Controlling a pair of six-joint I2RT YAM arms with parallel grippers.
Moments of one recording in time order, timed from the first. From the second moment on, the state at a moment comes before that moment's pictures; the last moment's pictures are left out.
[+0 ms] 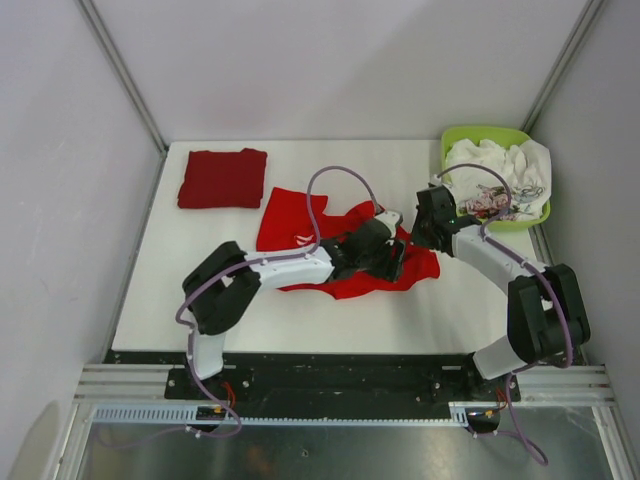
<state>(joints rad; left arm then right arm) -1.00 1.90 1.30 -0.08 -0.06 -0.49 0.34 1.50 0.96 -0.36 0.19 0.52</state>
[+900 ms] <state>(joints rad) -0.84 1.32 0.92 -0.49 -0.64 -0.68 0.18 1.63 1.19 -0.40 0.30 0.53</state>
